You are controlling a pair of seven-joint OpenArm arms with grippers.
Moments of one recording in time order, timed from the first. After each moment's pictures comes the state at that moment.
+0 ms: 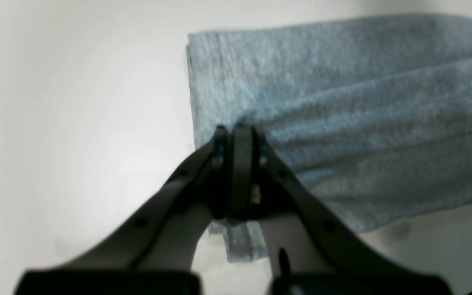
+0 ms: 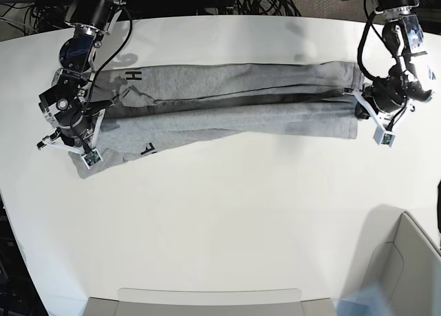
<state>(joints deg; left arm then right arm) 9.2 -23.2 -21.7 99.9 -29.4 -23.5 69.8 2.7 5.3 19.2 101.1 -21.7 44.6 -55.9</state>
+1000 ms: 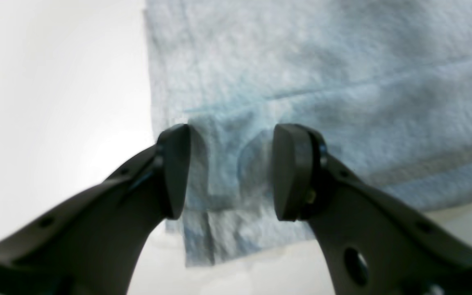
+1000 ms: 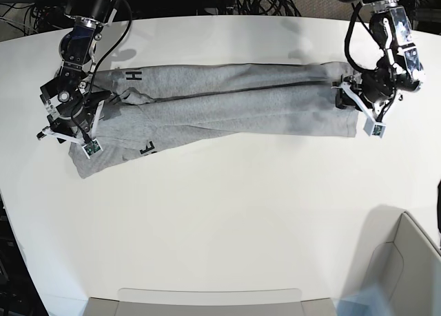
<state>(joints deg) 9.8 -18.3 -22.4 97.5 -28.5 -25.0 67.9 0.1 5.7 18.9 101.1 -22.4 44.6 -55.7</state>
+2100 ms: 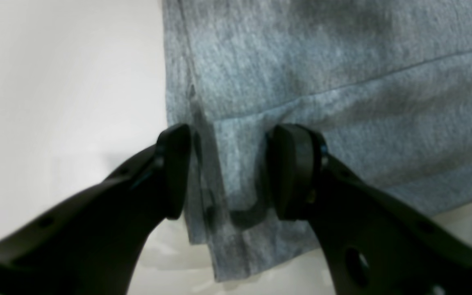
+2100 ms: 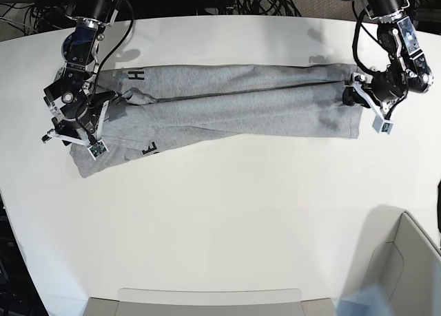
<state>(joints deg) 6.8 -19.0 -29.6 85.5 -28.6 -35.4 67.3 0.2 5.7 17.1 101.1 -22.4 44.7 -55.7</state>
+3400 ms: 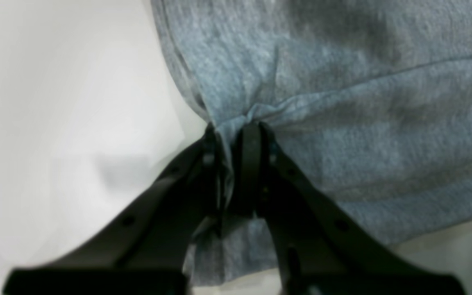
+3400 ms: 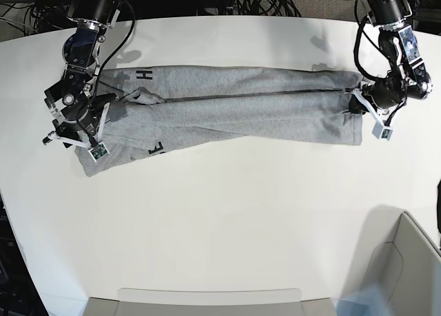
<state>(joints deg) 6.0 -15.8 -25.5 77.8 -26.3 -35.4 61.7 0.9 5.3 17.1 101.1 -22.4 44.7 -55.7</state>
